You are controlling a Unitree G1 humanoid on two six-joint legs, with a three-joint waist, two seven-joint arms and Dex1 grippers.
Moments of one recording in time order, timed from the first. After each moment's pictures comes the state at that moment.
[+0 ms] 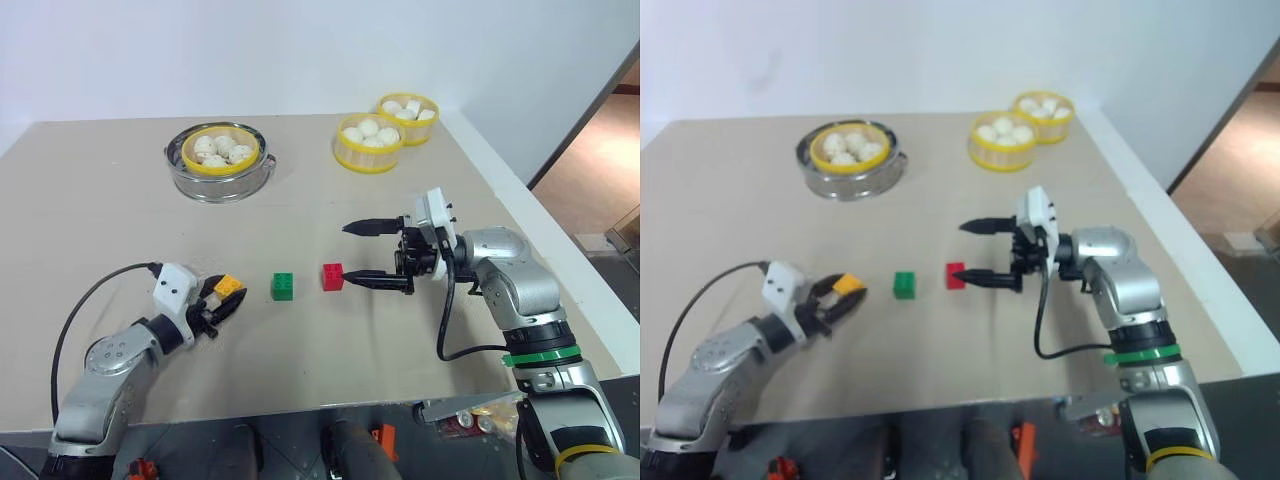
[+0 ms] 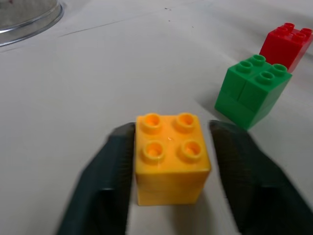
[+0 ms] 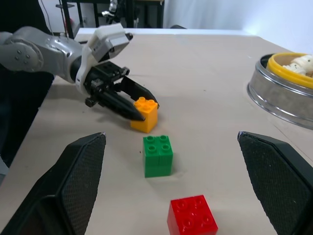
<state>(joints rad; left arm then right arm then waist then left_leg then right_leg) -0.01 0.45 0.11 -0.32 -0.37 0.40 -0.59 -0.65 -0.56 0.08 0.12 0.45 0.25 1.31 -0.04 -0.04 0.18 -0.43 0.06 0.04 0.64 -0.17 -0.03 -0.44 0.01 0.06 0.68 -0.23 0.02</state>
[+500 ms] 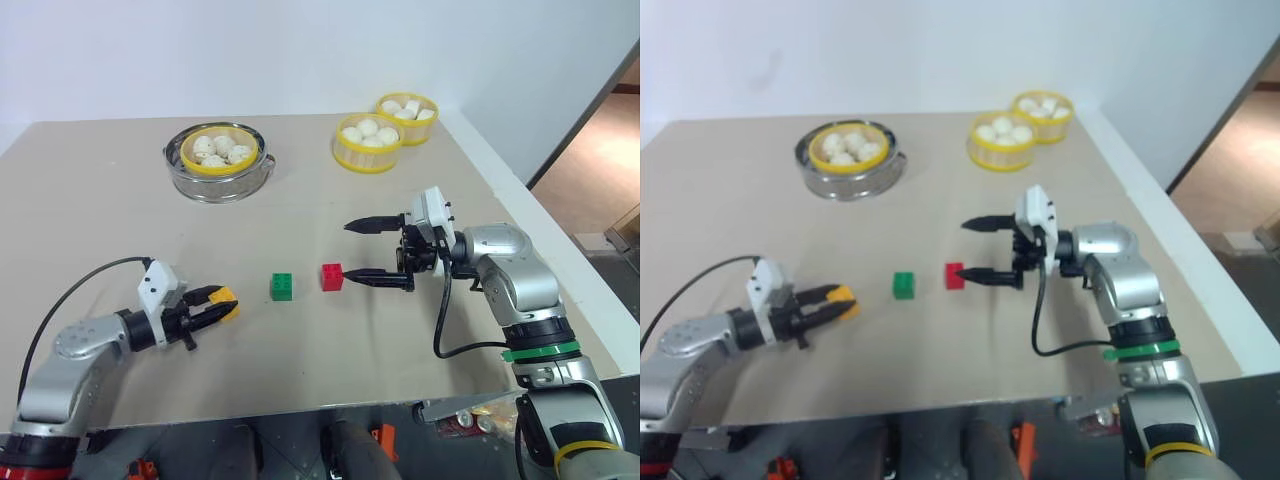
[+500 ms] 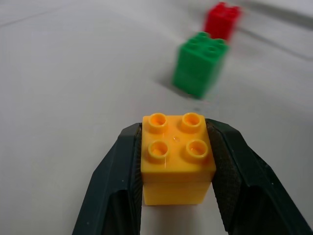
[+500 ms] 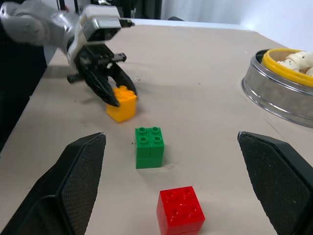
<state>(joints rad) -0.10 0.69 0.12 -0.11 -0.47 0.32 -1.03 -0.68 -0.56 0.08 0.16 0.40 0.22 1.33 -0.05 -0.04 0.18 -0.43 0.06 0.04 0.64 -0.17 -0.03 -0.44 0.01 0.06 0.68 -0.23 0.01</state>
